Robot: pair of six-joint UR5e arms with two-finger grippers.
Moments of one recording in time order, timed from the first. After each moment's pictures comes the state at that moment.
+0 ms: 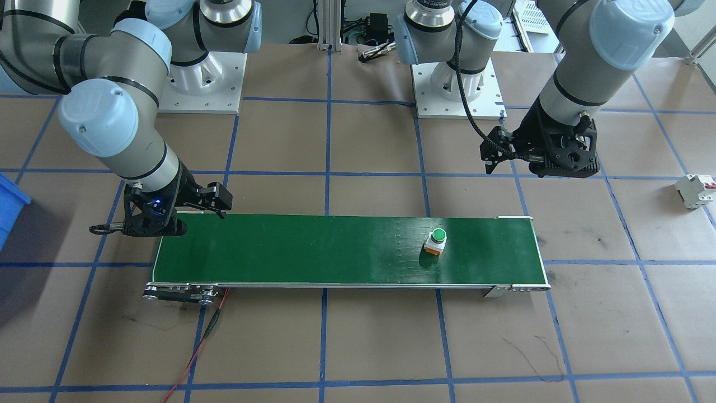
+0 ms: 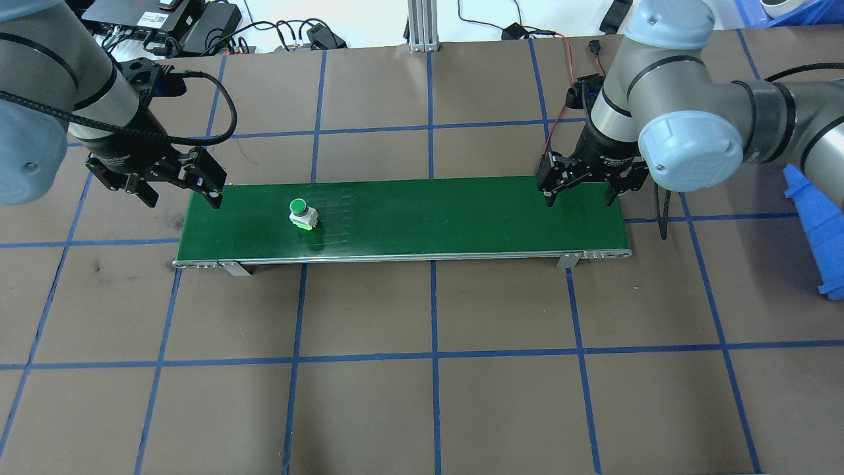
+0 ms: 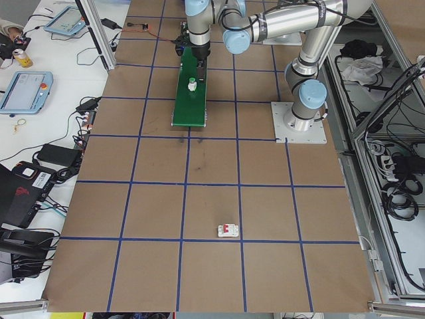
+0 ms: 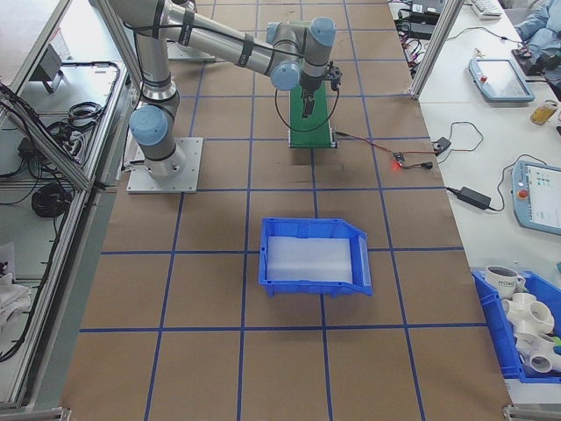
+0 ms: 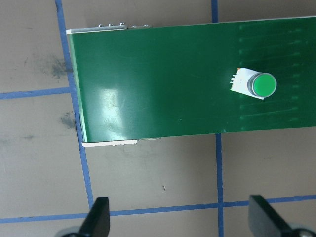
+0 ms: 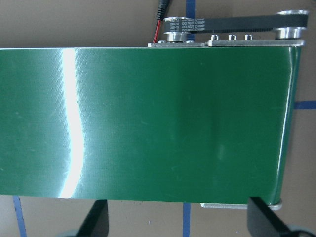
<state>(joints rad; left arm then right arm) -1.40 -1.56 -1.75 -1.46 1.59 0.23 1.54 -1.38 1.79 -1.88 -1.50 -0.03</state>
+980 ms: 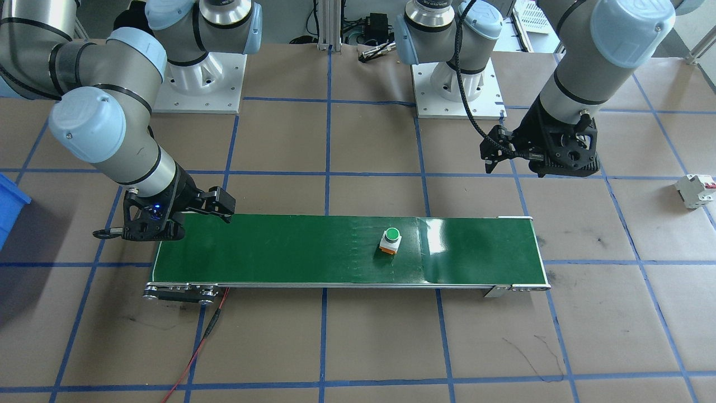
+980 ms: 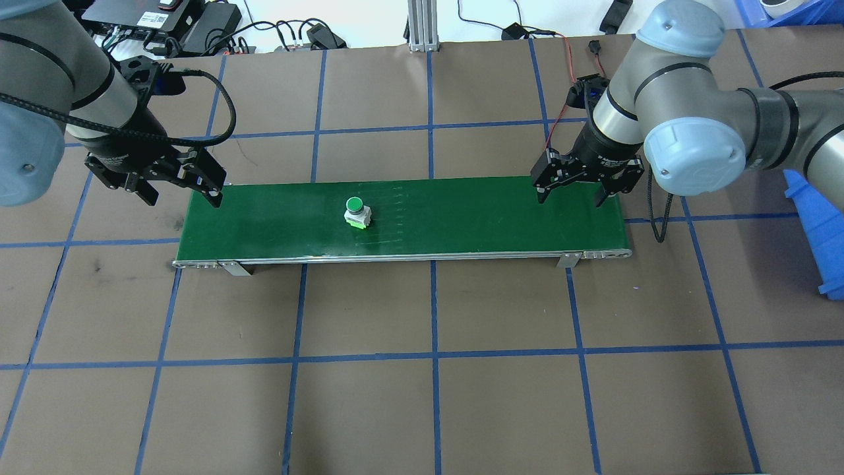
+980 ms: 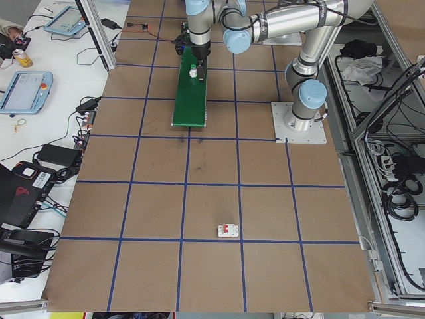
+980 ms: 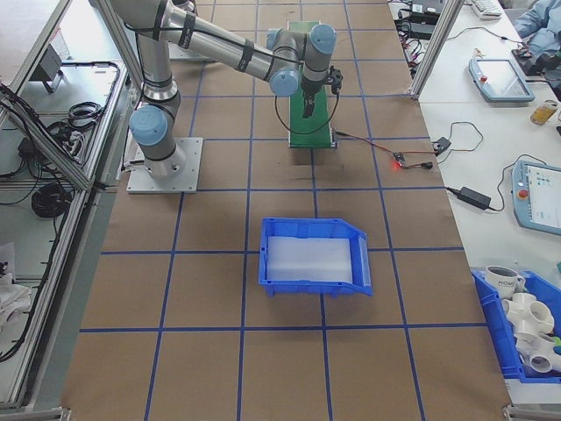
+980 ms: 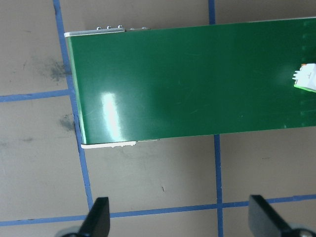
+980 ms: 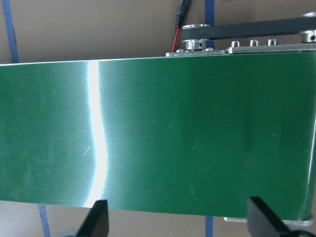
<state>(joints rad) -1.40 -1.55 -1.75 -1.46 1.58 0.24 1.52 -1.38 1.81 -1.92 -1.41 -0.02</state>
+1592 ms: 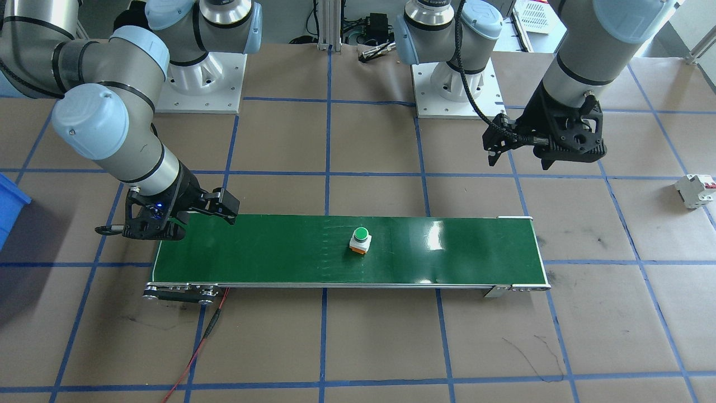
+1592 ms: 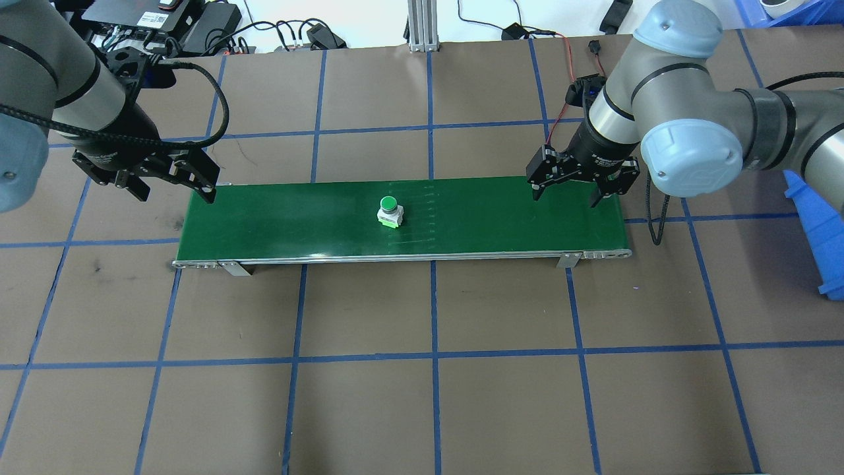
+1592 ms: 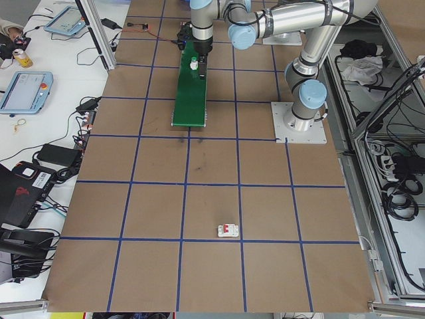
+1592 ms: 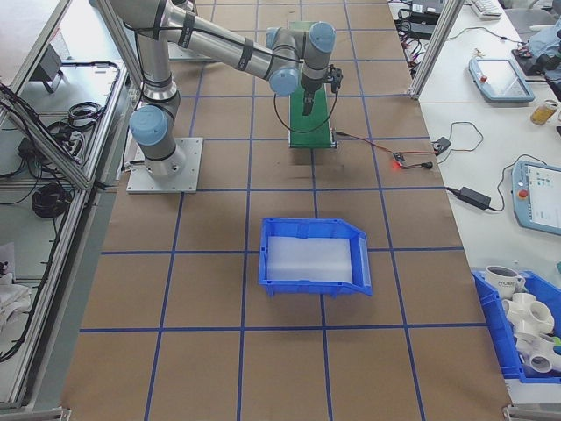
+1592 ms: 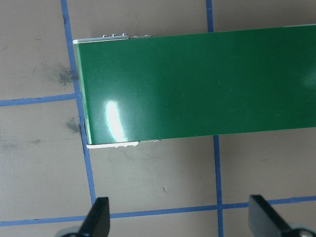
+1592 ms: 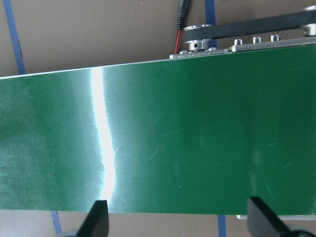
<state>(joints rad) -1.40 -1.52 -1.75 -1.45 1.59 0.24 1.53 -1.38 1.81 -1.93 -1.39 0.05</state>
